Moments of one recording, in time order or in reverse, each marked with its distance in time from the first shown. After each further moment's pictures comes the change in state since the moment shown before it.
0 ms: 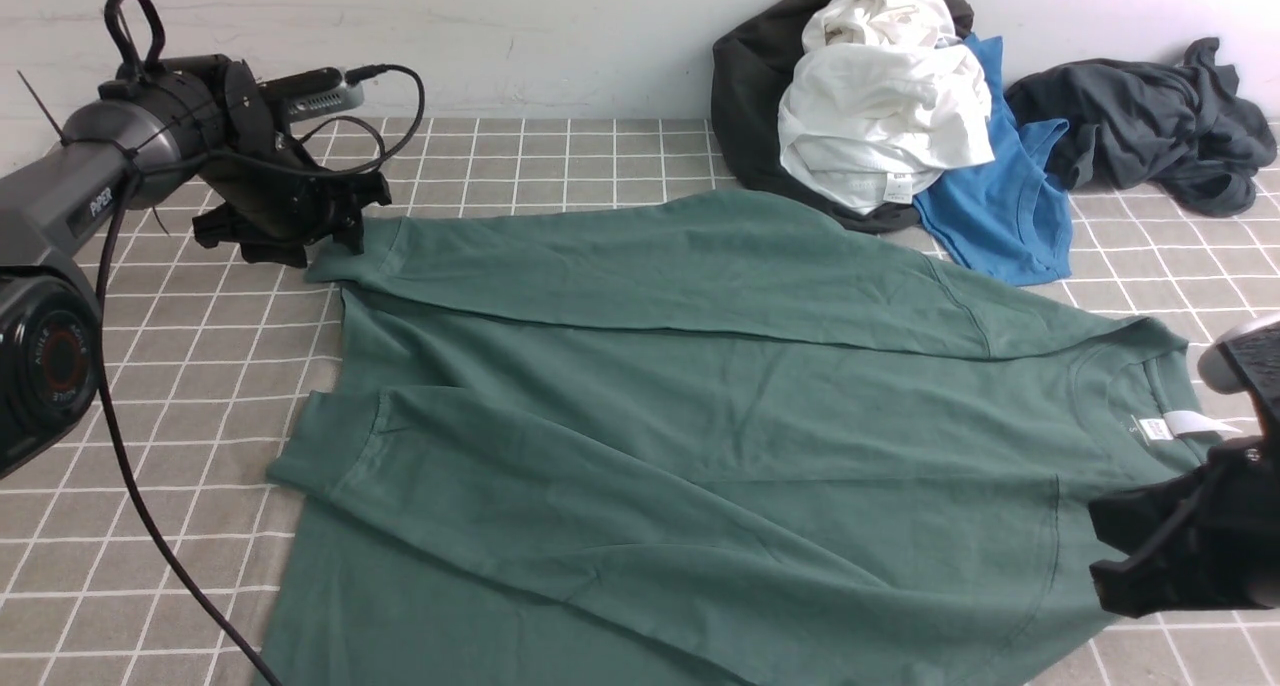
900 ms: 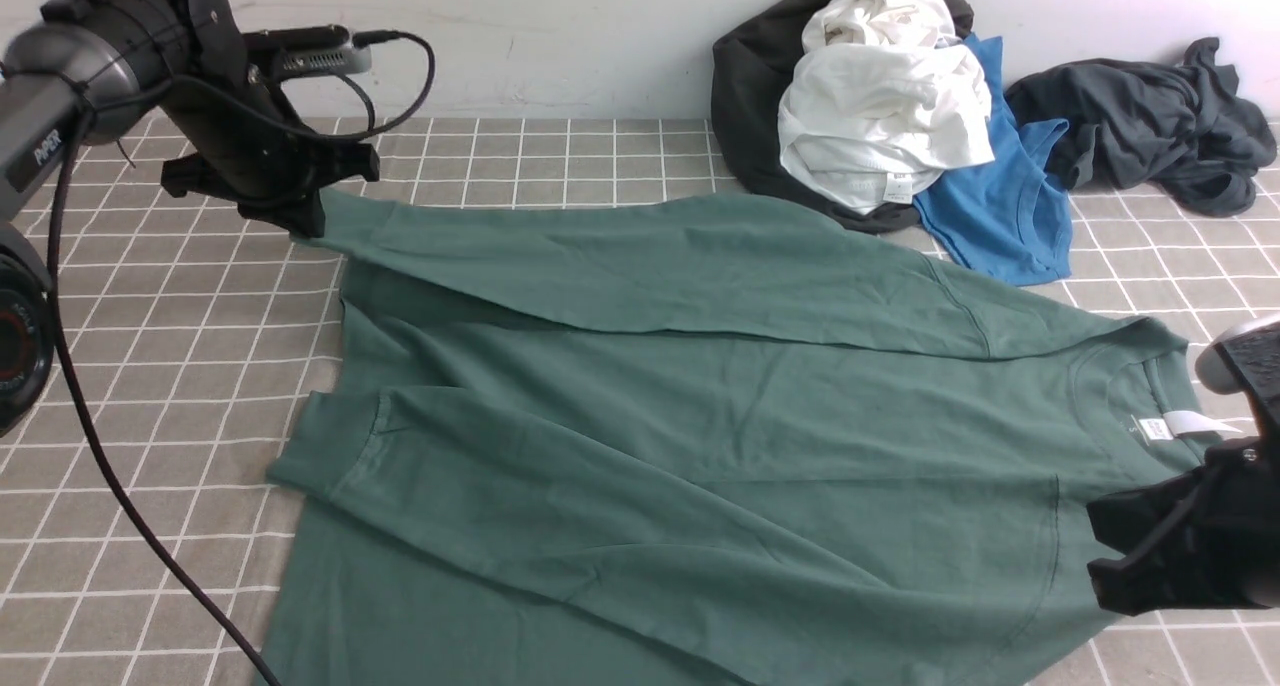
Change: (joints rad) right arm 0.000 0.004 0.000 -0.003 -0.003 0.011; left arm -0.009 -0.131 -0.006 0.007 0.255 0.175
